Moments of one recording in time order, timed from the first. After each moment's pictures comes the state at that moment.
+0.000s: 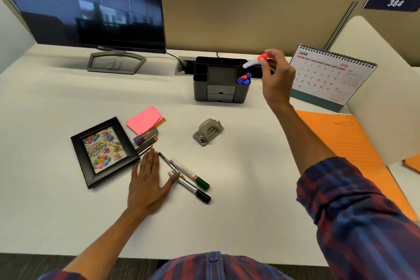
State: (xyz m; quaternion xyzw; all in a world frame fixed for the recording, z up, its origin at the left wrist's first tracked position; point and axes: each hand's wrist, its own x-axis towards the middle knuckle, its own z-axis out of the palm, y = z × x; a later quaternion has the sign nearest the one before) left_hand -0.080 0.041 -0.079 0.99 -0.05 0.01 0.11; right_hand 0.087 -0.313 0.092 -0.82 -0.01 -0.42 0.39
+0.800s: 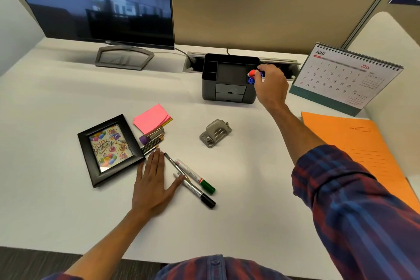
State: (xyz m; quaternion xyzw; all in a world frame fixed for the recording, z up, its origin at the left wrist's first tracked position) left_hand -0.081 0.039 -0.074 0.99 -0.05 -0.01 0.12; right_hand 0.130 -0.300 0.048 -0.93 0.07 -0.27 0.25
